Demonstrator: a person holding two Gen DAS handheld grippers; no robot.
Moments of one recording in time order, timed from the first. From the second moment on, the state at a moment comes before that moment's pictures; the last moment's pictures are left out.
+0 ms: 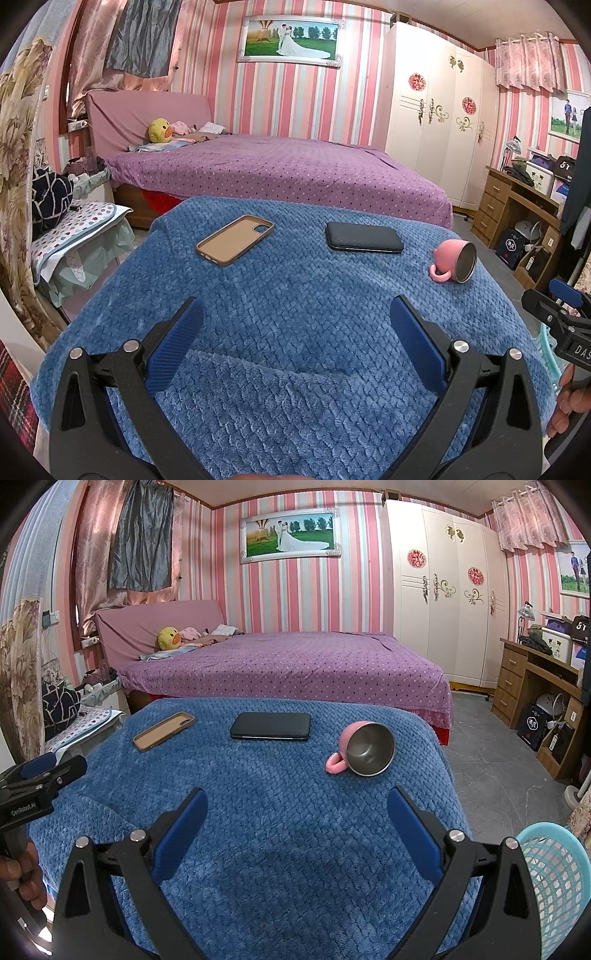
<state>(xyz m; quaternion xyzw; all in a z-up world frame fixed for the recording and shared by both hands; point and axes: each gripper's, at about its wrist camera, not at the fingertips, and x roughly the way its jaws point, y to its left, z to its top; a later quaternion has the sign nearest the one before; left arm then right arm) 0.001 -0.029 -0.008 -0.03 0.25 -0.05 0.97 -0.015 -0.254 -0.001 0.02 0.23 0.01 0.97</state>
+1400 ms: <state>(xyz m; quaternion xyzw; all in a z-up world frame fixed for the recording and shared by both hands) 0.002 -0.029 -0.010 -0.03 0.25 -0.05 0.97 -0.014 -0.253 -0.003 0.02 0.23 0.01 0.97</state>
